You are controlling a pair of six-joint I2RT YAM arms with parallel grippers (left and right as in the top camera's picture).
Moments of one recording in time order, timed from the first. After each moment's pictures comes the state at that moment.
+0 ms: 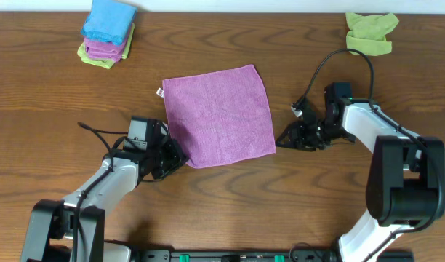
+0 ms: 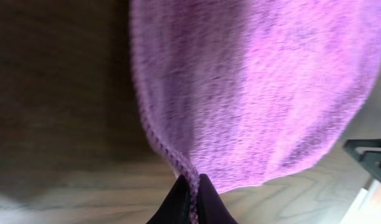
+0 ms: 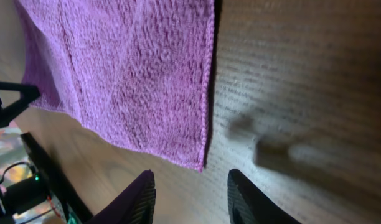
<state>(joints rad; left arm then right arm) -0.18 1.50 0.58 -0.23 0.52 -0.75 0.00 1.89 1.06 -0.77 -0.70 -0.09</state>
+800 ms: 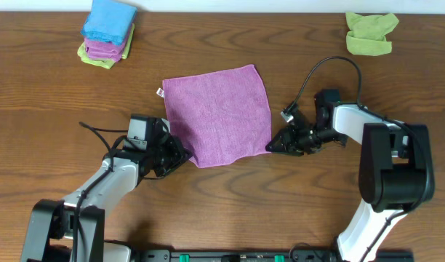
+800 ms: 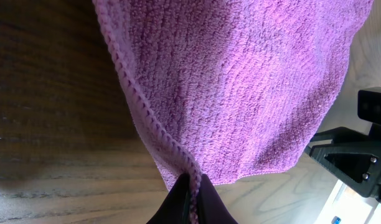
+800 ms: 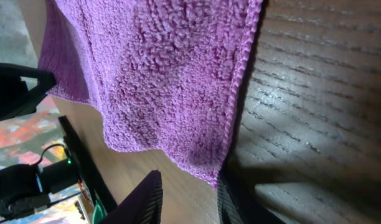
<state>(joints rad) -0.18 1.50 0.58 -0.19 0.57 -0.78 0.03 2.00 1.05 -0.71 -0.84 -0.11</state>
